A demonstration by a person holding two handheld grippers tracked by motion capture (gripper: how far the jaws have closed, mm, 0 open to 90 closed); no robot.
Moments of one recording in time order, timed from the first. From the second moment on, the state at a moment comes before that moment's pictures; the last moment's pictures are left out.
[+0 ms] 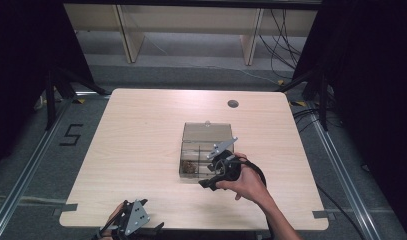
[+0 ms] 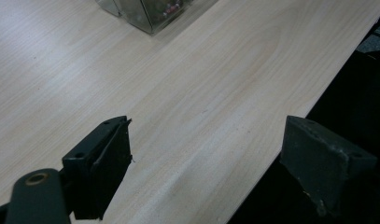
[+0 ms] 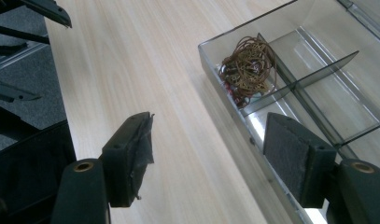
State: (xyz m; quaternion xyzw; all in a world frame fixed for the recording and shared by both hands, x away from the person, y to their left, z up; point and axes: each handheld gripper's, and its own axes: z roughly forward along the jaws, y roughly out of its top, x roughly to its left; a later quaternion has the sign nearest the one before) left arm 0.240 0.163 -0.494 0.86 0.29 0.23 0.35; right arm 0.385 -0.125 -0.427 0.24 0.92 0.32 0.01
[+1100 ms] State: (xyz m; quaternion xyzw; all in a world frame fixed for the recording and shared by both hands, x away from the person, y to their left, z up) left arm 0.240 0.166 -0.491 0.87 0.27 0.23 0.35; right arm 0.362 -0.146 -0.445 0.25 0.91 0.32 0.01
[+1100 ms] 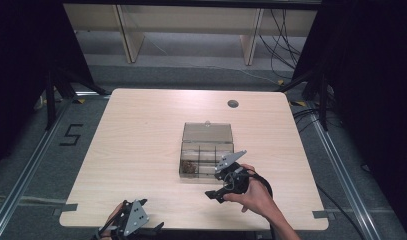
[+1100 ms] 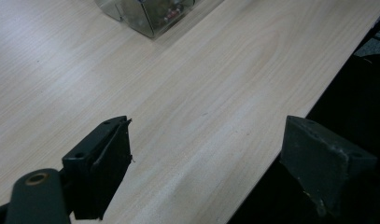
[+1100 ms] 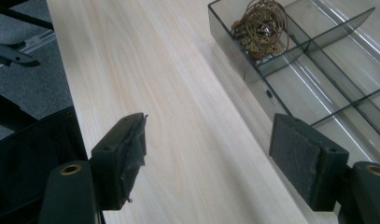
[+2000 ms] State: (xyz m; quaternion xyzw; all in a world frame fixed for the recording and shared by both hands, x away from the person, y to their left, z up) left arm 0.239 0.165 -0.492 0.87 0.27 0.23 0.35; right arm 0.350 -0.177 -0.457 0.27 0.90 0.33 0.01
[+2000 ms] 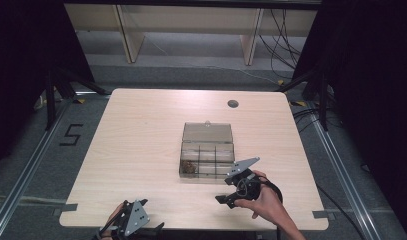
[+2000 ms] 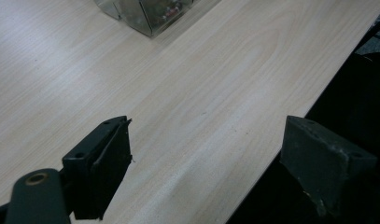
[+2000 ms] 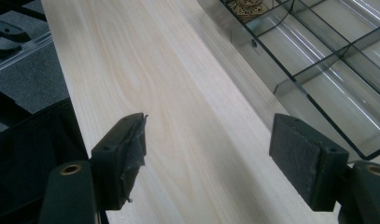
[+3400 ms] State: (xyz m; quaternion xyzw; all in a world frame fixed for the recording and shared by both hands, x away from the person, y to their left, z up) left arm 0.239 0.163 -0.496 0.87 0.28 0.22 0.35; right arm 0.323 -0.208 -0.474 0.30 0.89 0.35 0.01
